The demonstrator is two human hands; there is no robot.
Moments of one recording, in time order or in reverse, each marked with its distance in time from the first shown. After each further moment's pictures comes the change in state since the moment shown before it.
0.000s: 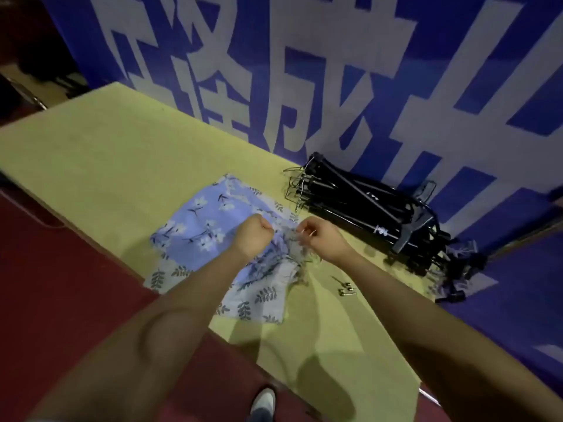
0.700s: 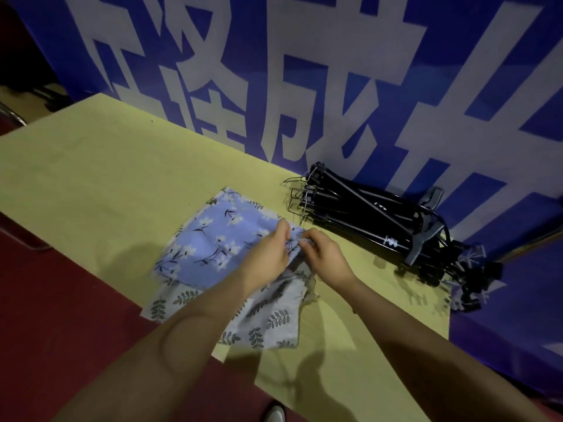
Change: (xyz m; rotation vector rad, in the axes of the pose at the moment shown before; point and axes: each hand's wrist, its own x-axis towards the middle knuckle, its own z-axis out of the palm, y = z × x) left_hand 0.011 -0.001 -0.008 0.365 -0.116 0.410; right_hand 0.013 -0.001 0.028 -0.081 0.194 -0.122
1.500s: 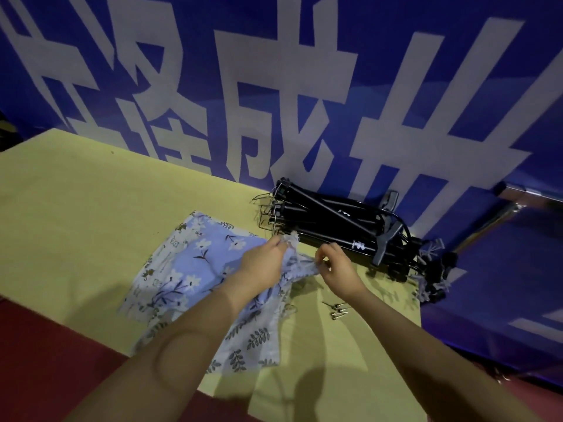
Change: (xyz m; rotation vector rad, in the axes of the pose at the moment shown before) left_hand 0.032 0.037 0.008 0.472 -0.219 0.036; right_hand -0.028 0.050 -0.048 -0.072 0.108 0.102
